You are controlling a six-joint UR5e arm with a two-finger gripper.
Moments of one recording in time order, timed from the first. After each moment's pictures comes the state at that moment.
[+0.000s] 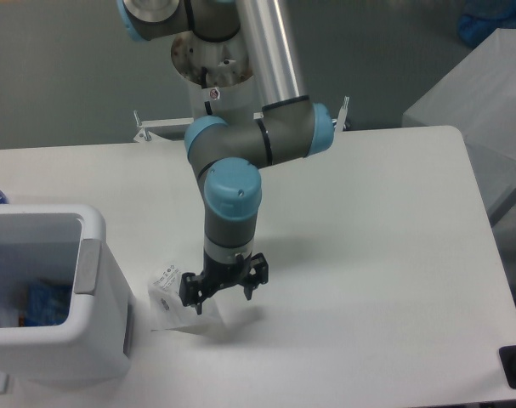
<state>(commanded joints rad) 2.28 -2.07 -1.71 -0.74 1.42 -0.08</state>
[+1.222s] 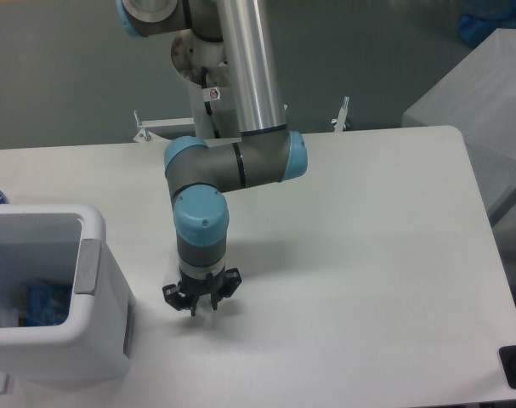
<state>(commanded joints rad) 2.22 -2.10 -1.73 -0.74 1.48 -0.09</state>
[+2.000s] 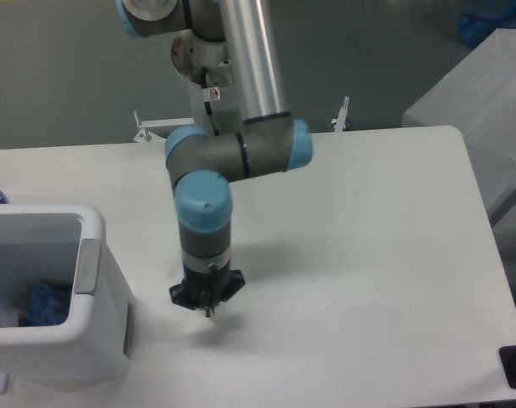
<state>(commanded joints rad) 2.33 -1.96 -1.56 -0.74 1.41 -0.09</state>
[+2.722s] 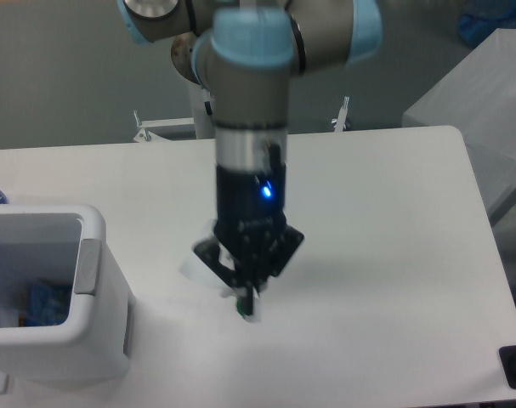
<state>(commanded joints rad) 2.27 -1.84 -1.27 -0.74 1.30 -0.20</state>
